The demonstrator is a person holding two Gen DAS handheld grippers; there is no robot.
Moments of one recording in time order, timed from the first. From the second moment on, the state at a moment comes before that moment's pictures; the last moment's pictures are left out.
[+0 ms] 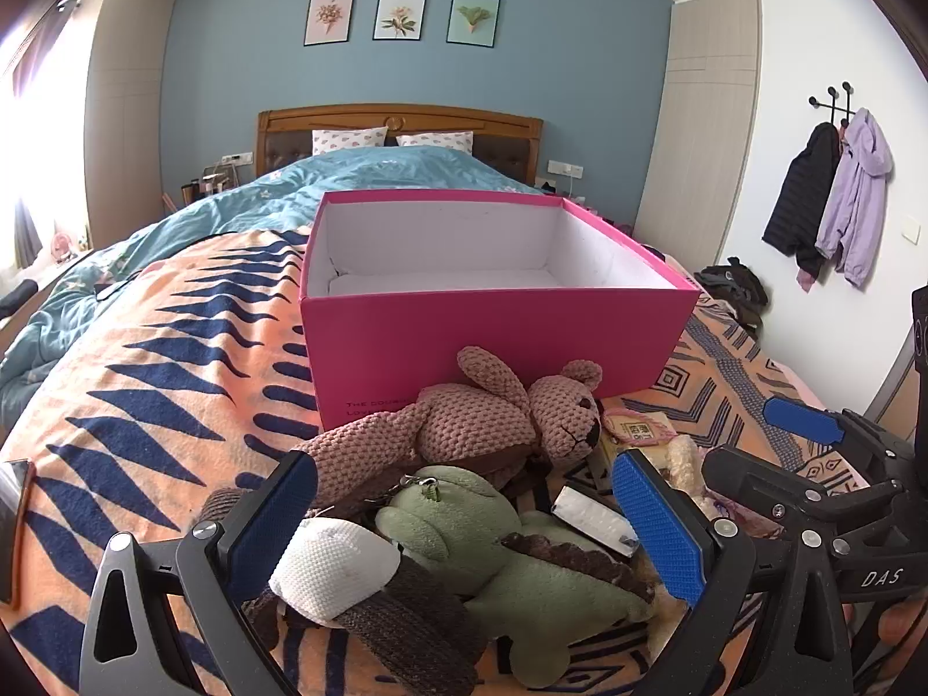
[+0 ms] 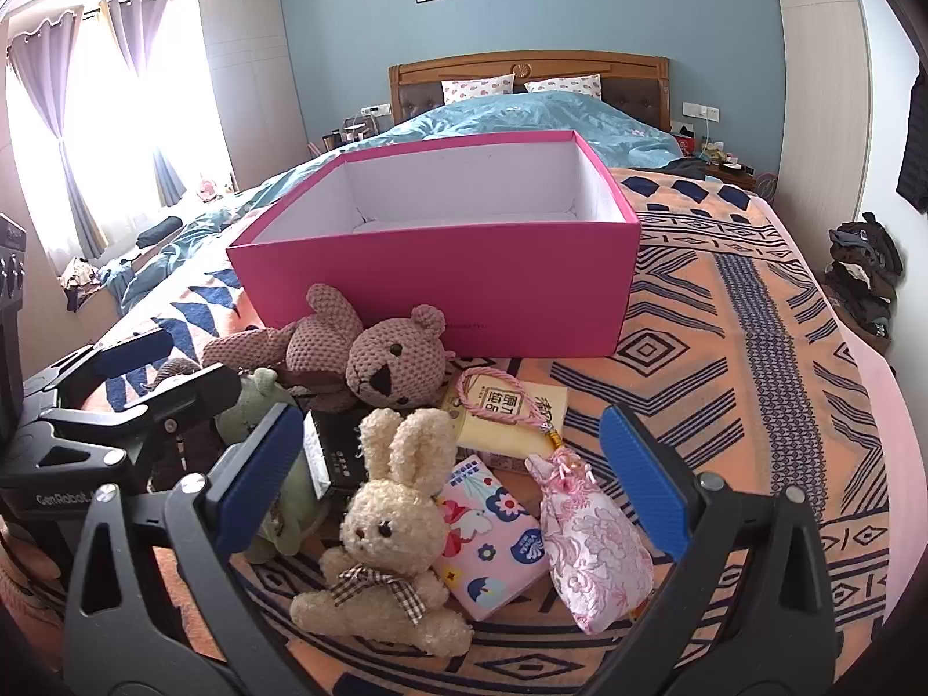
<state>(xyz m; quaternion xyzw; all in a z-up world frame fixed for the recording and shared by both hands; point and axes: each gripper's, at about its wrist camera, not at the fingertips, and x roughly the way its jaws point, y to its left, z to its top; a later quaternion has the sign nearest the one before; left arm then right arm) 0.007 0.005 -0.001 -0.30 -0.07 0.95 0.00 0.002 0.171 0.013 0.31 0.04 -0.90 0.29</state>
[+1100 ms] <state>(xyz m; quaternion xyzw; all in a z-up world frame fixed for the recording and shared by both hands) -0.039 -0.041 -0.021 -0.35 -0.07 0.93 0.03 -0.067 0.109 -0.009 0.41 0.03 -0.83 0.38</state>
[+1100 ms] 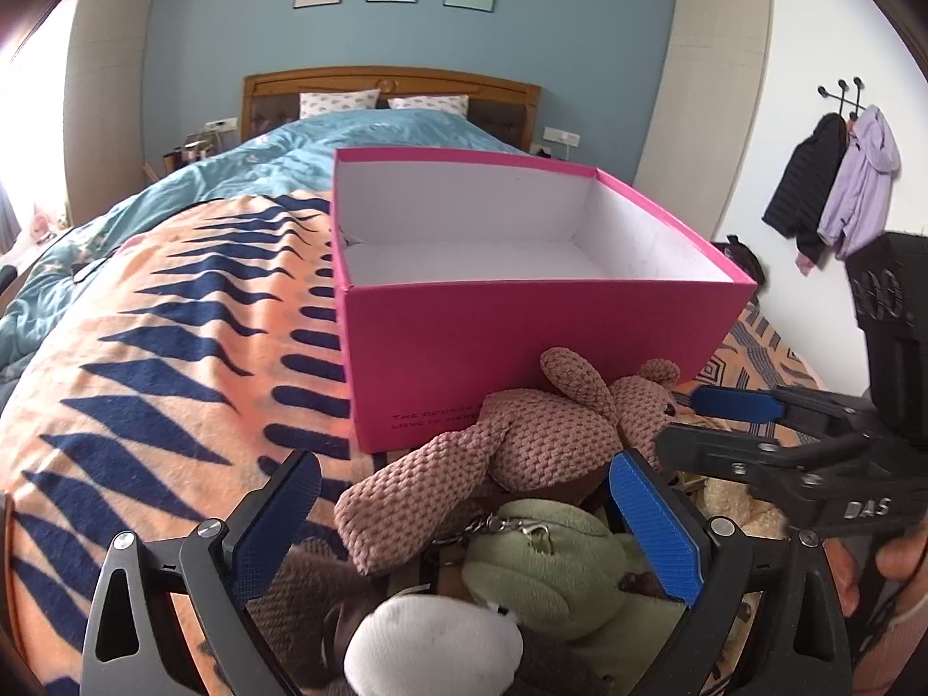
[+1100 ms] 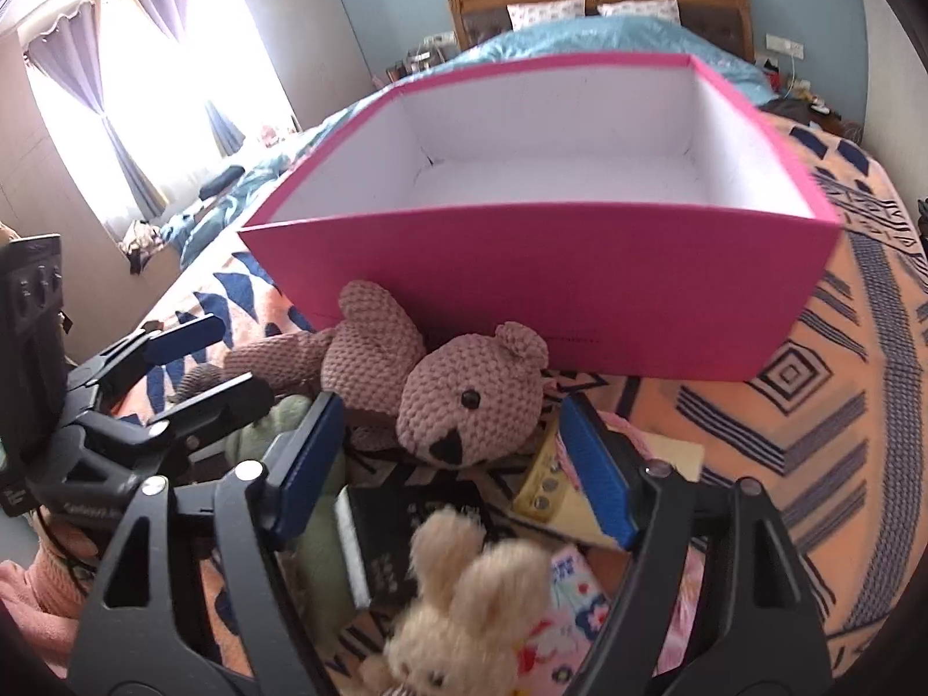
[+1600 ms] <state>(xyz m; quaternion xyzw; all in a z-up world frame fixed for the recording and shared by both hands) -0.057 -0.038 -0.034 -0.38 -0.07 0.92 0.08 -0.094 0.107 -0.021 0.45 0.02 -0.80 0.40</state>
